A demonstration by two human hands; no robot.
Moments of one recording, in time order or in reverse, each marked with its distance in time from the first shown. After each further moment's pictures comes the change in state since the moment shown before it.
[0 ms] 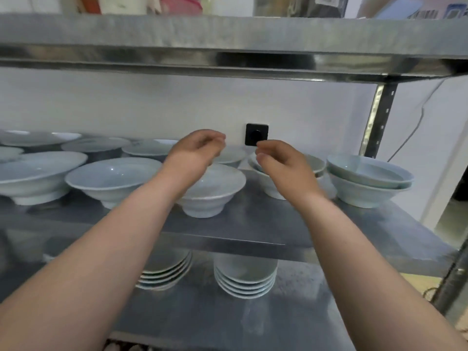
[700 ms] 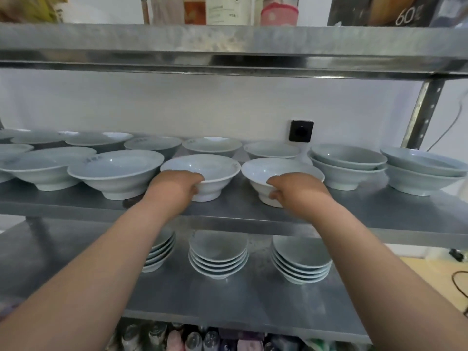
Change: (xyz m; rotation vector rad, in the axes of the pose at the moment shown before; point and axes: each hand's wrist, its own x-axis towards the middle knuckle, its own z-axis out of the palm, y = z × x) left_hand -0.032 -0.099 -0.233 1.356 -0.267 0.127; right_hand -0.024 -0.062 0.160 -1.095 -0.527 0.106
